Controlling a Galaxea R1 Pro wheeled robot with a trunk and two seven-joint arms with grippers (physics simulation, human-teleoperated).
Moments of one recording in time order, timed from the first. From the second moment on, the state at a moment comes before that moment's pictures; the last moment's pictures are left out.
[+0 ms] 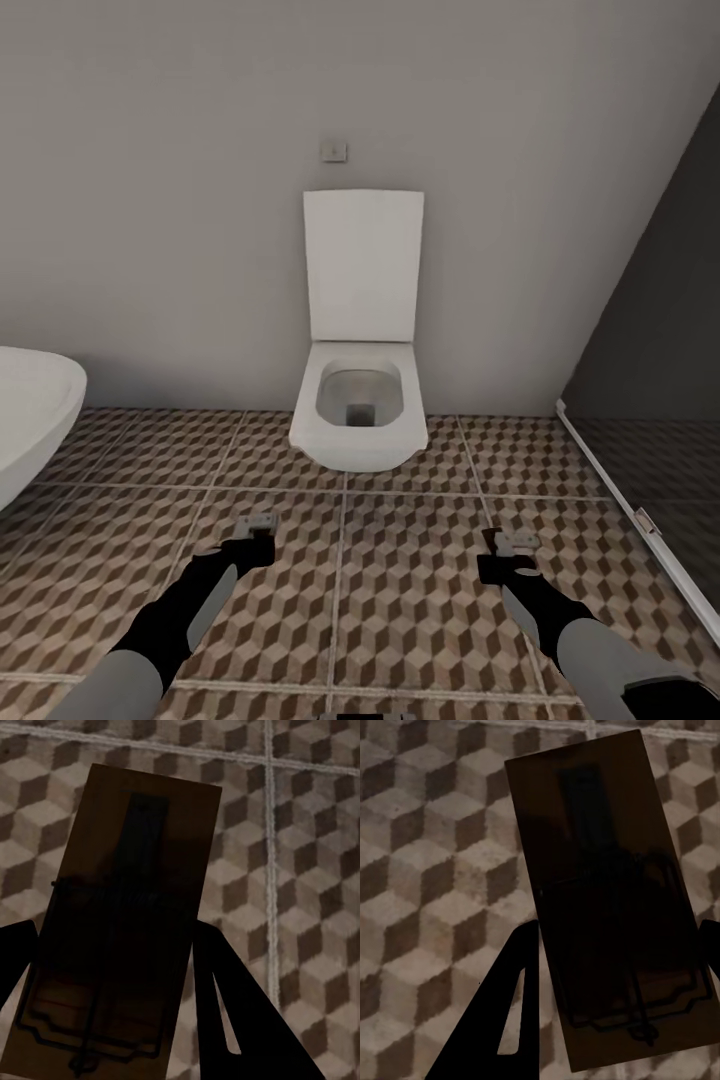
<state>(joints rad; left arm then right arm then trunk) -0.56 0.07 -0.23 -0.77 0.36 0.39 0.07 -0.73 -0.08 0.16 -0.22 -0.14 0.05 -0.11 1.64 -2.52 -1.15</state>
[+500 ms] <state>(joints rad) -0.56 0.08 -0.23 -0.77 0.36 0.39 0.07 -0.73 -0.08 0.16 -0.23 -0.14 0.05 -0.10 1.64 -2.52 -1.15</state>
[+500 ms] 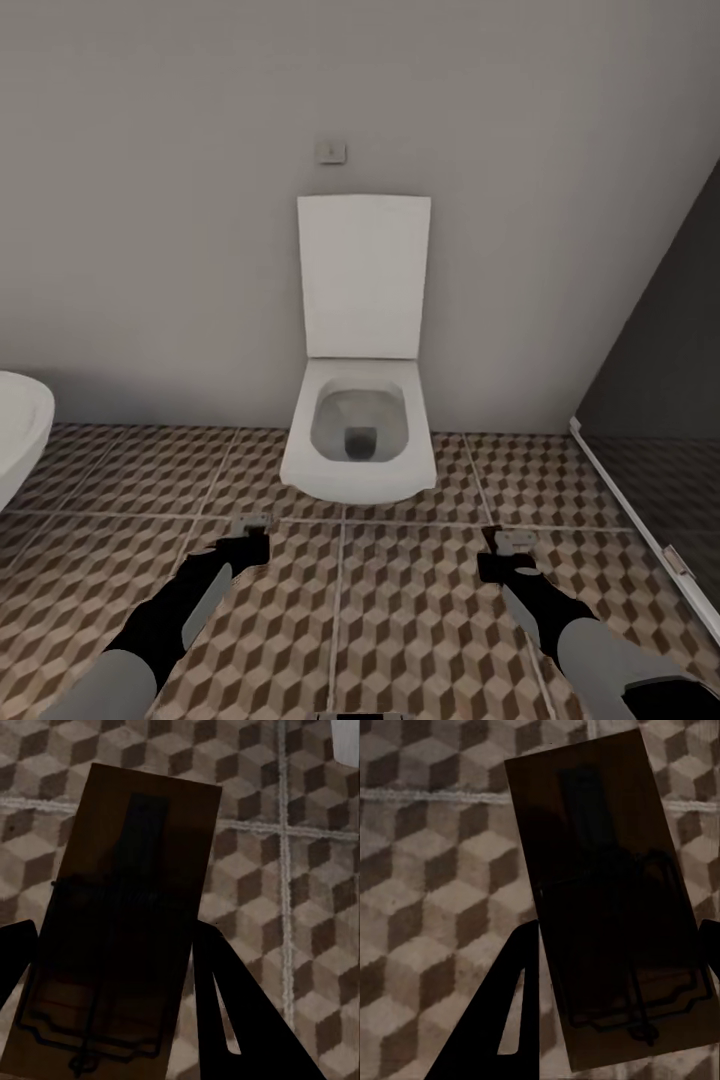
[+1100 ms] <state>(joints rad) -0.56 0.09 -0.23 -0.77 0.34 0.39 0.07 -0.73 -0.08 0.16 -0.24 -0.14 0.05 -0.10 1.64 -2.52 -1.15</state>
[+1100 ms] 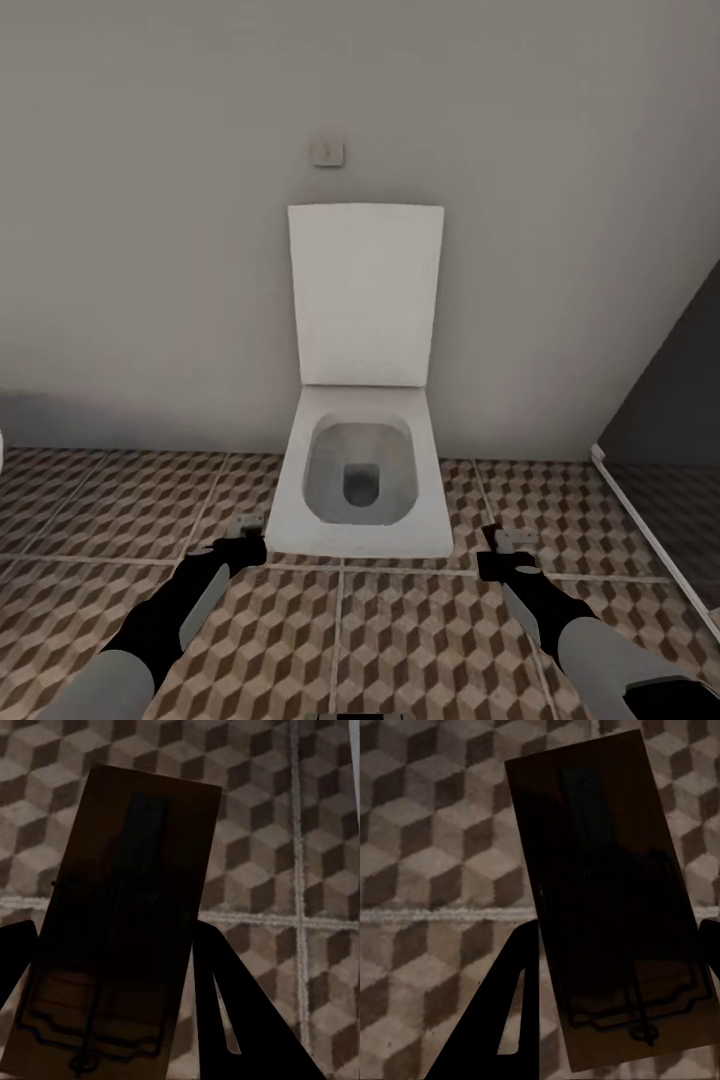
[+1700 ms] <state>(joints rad) -0.56 0.09 -0.22 -0.77 0.34 0.40 0.08 -0.73 -0.09 0.16 -0.24 -0.15 0.05 -0.10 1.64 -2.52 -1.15</state>
